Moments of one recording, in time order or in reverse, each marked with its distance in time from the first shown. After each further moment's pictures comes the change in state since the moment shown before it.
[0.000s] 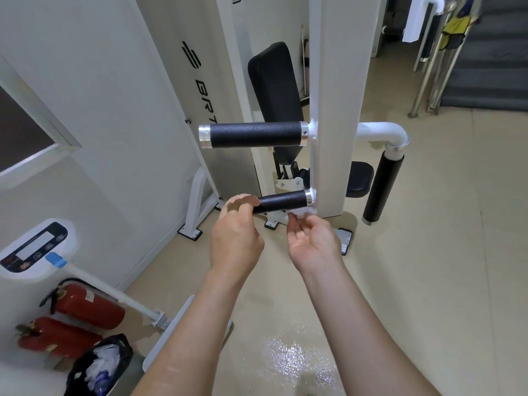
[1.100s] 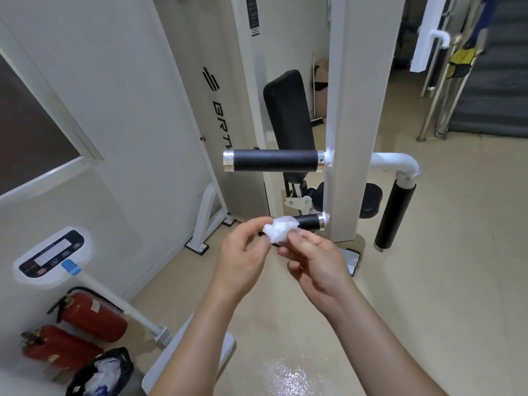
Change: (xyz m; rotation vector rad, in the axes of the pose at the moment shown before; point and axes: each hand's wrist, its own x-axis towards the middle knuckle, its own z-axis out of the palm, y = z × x) left_hand -0.013 0.000 -0.045 -0.759 -0.143 -0.180; right_hand -0.053 -0.003 -0.010 -0.713 -0.487 -0.028
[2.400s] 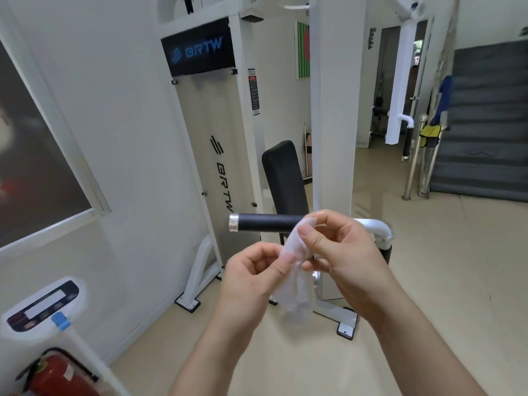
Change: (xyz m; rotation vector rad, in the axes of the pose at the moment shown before) left_hand -0.030 0.096 -0.020 -0.506 -0.109 0.096; right_hand -0.069 -0.109 0.039 -0.492 -0.201 -0.528
